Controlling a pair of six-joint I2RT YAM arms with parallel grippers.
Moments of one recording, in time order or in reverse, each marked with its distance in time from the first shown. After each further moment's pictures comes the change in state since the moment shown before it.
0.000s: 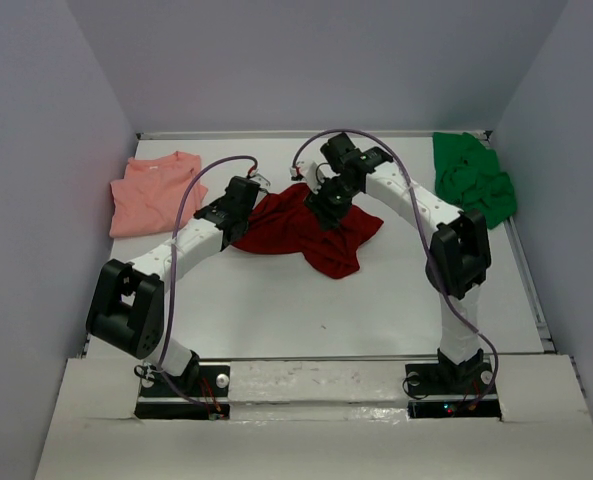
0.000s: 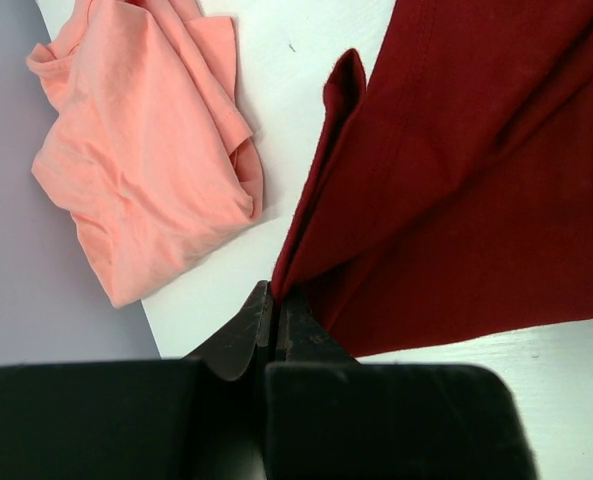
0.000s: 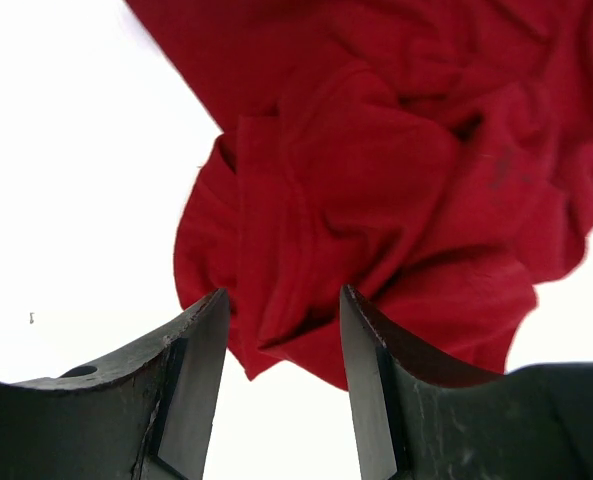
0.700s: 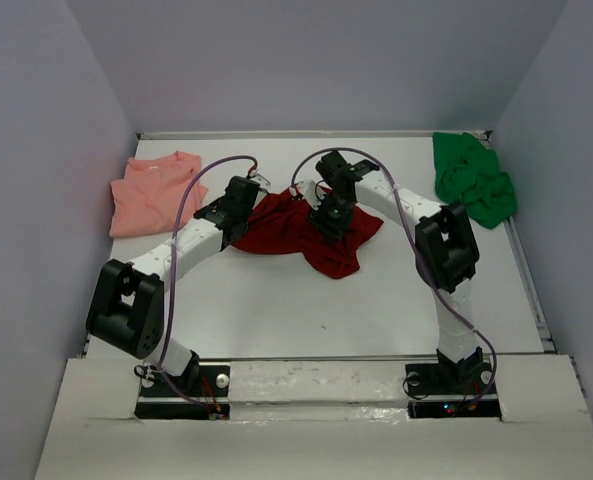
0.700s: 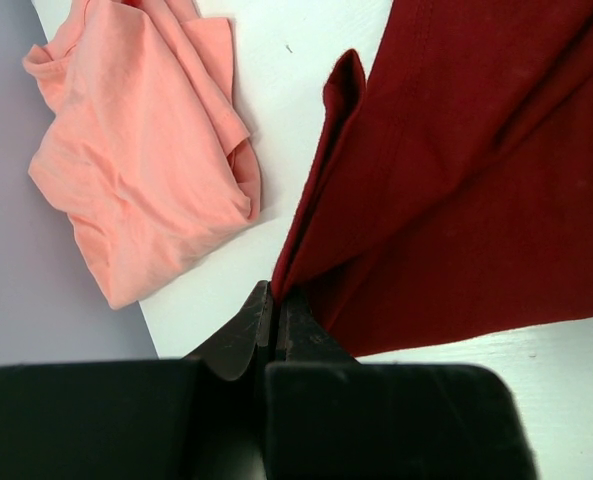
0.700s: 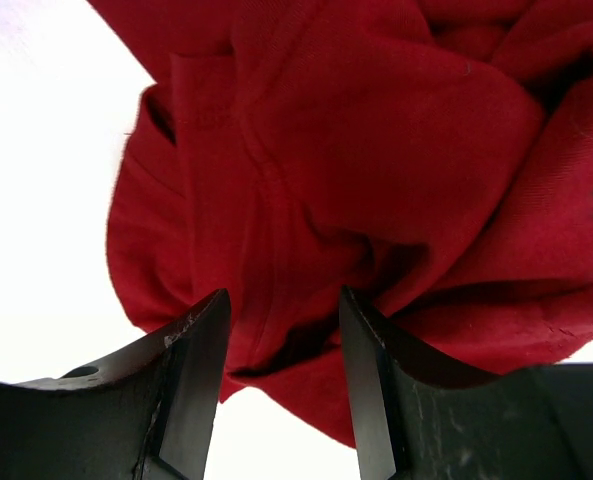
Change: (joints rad) left arm 0.000 0.000 0.000 0.000 0.007 0.000; right arm 0.016 0.098 -0.077 0.018 0.096 -0.033
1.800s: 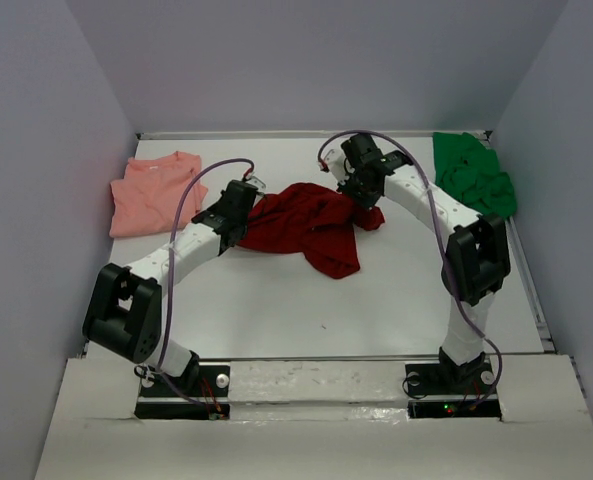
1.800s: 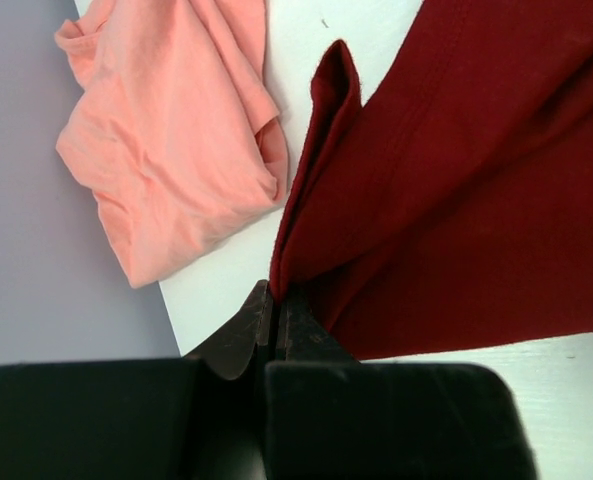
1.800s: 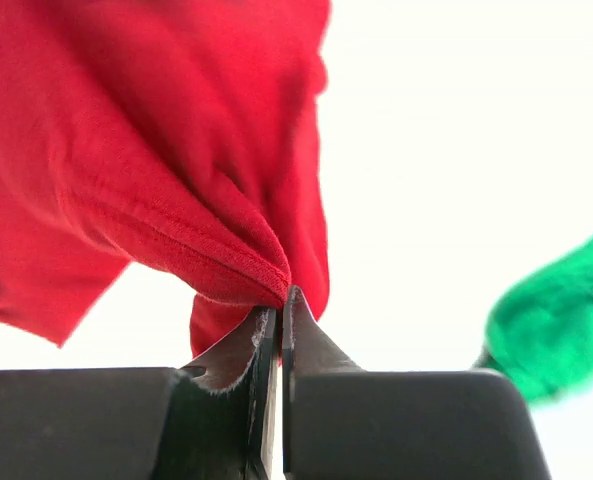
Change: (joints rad) left arm 0.006 -0.017 -0.038 0.024 -0.060 0.009; right arm -0.058 -0.173 -0.084 0.109 0.398 0.000
